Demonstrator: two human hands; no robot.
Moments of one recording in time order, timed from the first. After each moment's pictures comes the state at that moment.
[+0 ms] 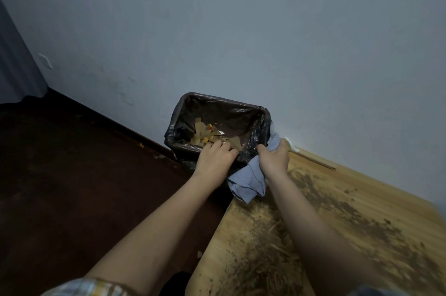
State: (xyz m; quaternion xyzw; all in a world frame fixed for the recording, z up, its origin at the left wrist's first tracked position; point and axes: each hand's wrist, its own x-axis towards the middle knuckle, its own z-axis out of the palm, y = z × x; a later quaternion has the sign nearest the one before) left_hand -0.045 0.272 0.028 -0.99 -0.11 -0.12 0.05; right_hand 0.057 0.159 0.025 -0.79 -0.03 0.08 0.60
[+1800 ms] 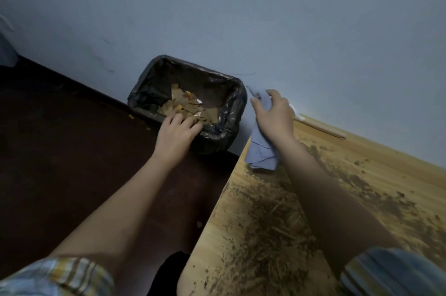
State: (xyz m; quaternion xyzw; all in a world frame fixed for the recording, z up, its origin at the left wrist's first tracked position) left_hand -0.038 0.346 -0.043 -0.97 -0.07 -0.21 0.12; right_hand 0.114 0.172 0.010 -0.89 -0.21 0.00 0.40
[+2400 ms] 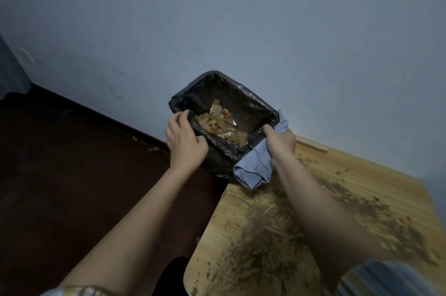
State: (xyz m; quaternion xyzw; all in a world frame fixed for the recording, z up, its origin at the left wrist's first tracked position) left_hand -0.064 0.289 0.029 -0.85 -0.31 -0.30 -0.31; right_hand 0.071 0.140 0.035 -0.76 0.04 0.09 0.64
